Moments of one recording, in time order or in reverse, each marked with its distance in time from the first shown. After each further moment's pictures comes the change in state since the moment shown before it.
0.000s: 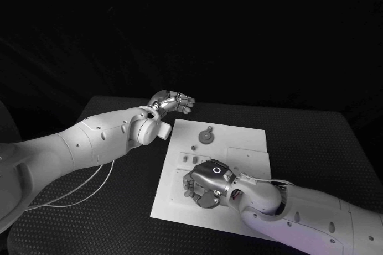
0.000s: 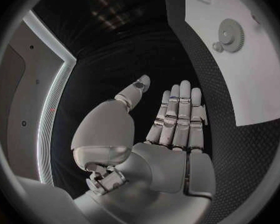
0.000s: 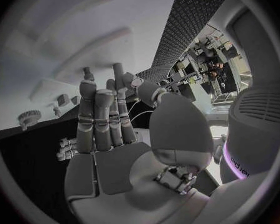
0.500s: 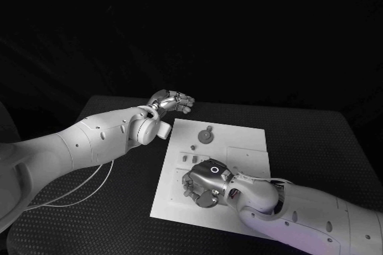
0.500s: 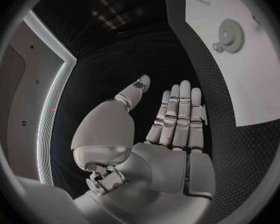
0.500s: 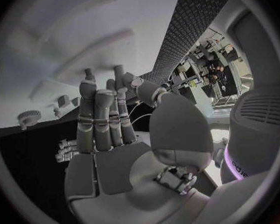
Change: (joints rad) left arm 0.000 0.000 0.000 0.001 0.000 0.002 0.000; left_hand 0.000 0.000 0.000 0.000 0.000 0.000 0.000 0.000 -0.001 0.000 0.000 0.000 -0.001 0.000 0.000 0.000 0.001 0.000 0.000 0.000 -0.004 0.000; right arm 0.001 0.012 0.001 -0.003 -0.031 0.031 -0.025; right_hand 0.000 0.000 0.003 -0.006 0.005 0.000 -0.003 0.000 0.001 0.000 0.000 0.000 0.003 0.000 0.000 0.004 -0.001 0.000 -0.002 0.002 0.002 0.000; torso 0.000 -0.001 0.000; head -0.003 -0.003
